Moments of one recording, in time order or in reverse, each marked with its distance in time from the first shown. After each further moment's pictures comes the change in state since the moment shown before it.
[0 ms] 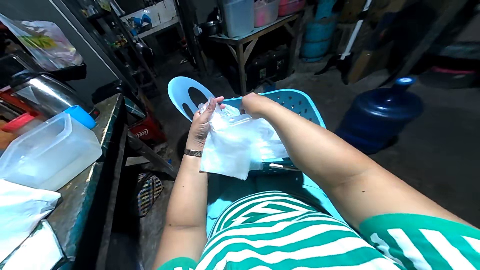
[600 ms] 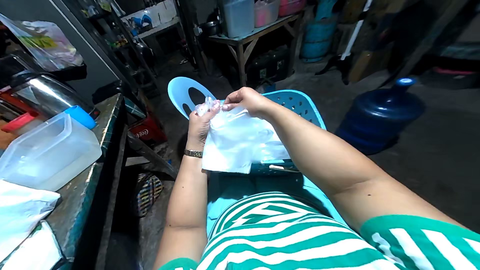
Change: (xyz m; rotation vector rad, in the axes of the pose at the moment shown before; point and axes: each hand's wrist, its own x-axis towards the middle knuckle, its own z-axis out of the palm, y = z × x) left_hand -0.001 -0.001 0.005 0.154 0.198 0.107; right_hand -0.026 -0.021 -0.014 0.643 0.185 -0.312
